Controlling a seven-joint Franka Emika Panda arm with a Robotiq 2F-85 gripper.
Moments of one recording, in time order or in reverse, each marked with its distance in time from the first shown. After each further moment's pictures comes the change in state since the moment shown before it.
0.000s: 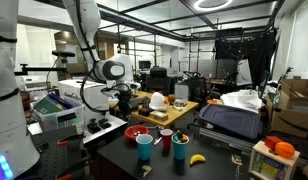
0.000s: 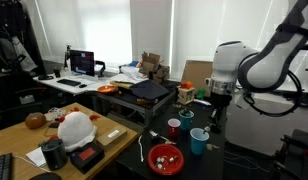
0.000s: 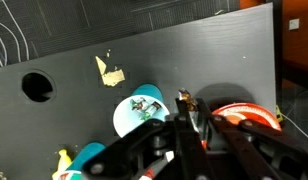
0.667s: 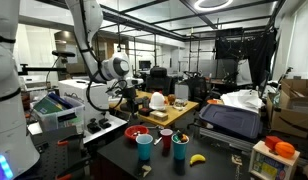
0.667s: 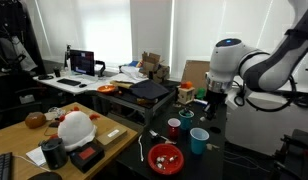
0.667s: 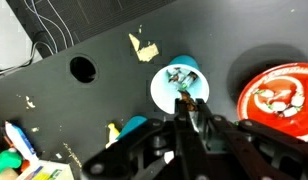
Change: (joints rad) arm 0.137 0.027 -0.183 0.074 -0.430 0.000 0.516
